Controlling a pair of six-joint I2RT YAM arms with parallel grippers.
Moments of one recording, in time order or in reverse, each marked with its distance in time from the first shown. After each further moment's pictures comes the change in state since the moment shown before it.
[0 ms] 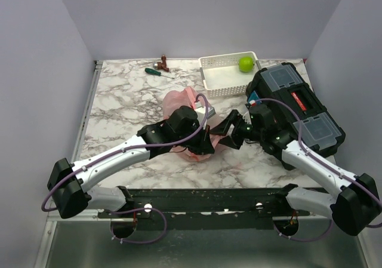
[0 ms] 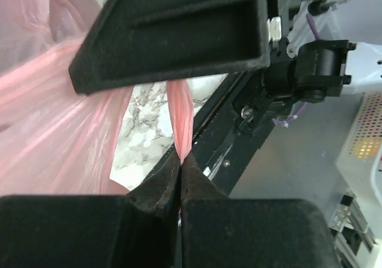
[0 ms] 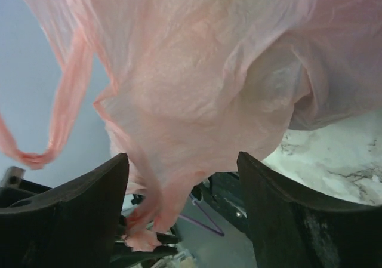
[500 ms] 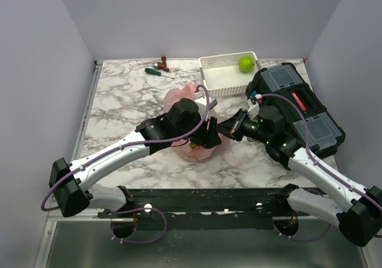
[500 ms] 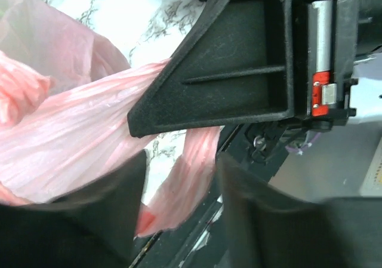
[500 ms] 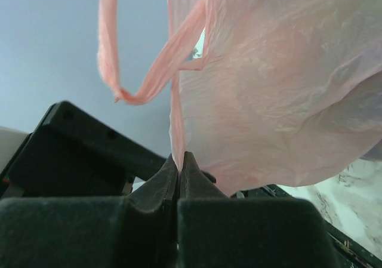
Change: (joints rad) left arm -0.002 0.028 0.112 -0.027 -0.116 0.089; right arm 0.042 -0.116 -0.057 0.213 -0.001 0.050
